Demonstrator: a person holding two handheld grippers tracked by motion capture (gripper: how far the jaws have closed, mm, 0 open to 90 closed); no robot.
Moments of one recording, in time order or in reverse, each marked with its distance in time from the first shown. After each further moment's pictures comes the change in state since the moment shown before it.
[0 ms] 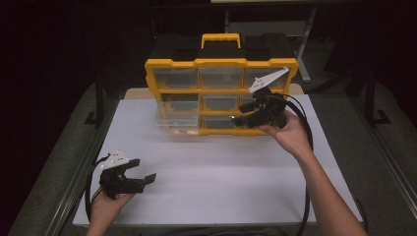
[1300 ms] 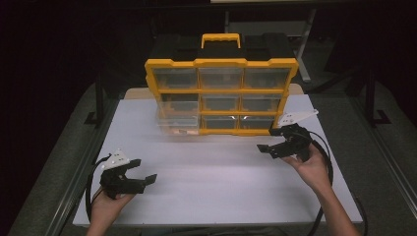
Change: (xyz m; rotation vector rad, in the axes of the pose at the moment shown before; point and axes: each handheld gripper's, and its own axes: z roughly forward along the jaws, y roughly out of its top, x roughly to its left) left arm -0.002 0.000 0.001 -0.002 -0.011 0.003; right arm 0.000 -0.115 -0.006 -0.024 -0.159 0.114
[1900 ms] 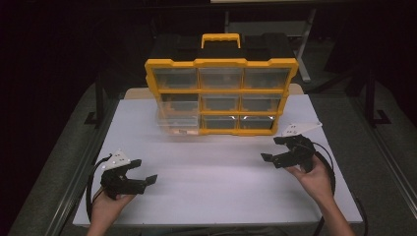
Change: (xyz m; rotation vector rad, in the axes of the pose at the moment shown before) left arm -0.001 -0.001 0.000 0.009 -0.005 0.002; right arm 0.005 -0.030 0.000 0.001 -0.026 0.026
